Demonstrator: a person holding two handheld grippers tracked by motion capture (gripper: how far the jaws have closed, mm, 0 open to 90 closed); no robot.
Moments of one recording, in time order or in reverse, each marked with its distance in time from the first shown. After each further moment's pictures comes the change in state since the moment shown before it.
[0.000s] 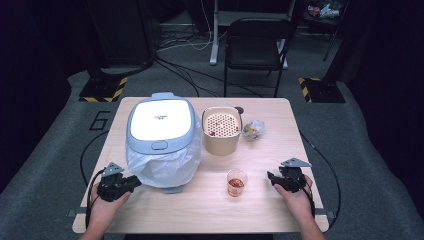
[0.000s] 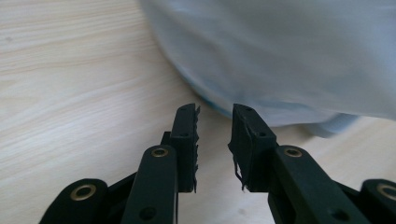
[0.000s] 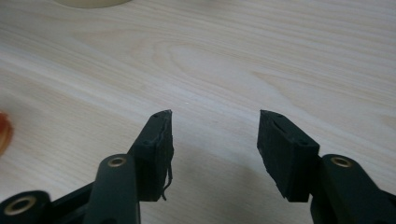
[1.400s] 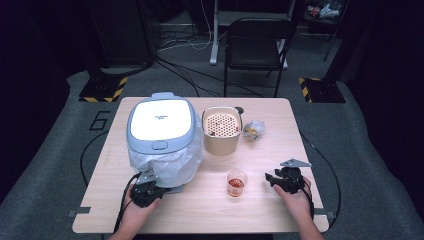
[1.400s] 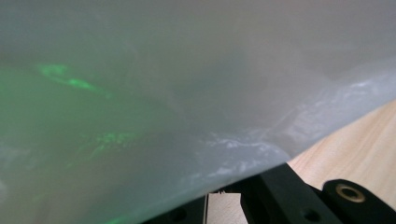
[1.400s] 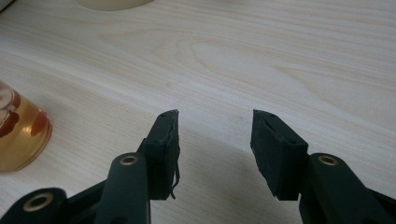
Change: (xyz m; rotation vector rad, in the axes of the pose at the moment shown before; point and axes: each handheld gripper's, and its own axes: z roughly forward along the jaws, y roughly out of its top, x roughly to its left) left arm -0.076 0.008 0.043 -0.003 -0.159 0.108; right arm 0.005 0.000 -0.003 0.013 0.067 0.044
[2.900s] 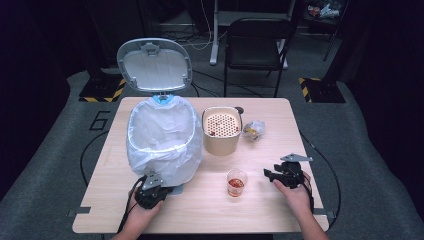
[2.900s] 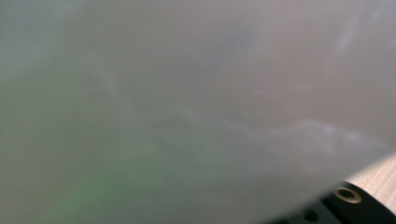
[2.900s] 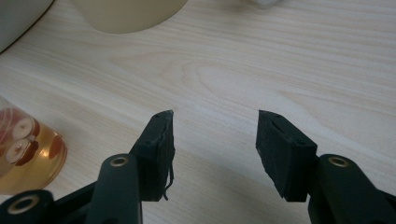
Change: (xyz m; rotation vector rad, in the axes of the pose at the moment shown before) left arm 0.006 -0.015 0.020 -0.011 0.038 0.138; right arm -0.003 0.017 0.000 -0.010 0.039 0.017
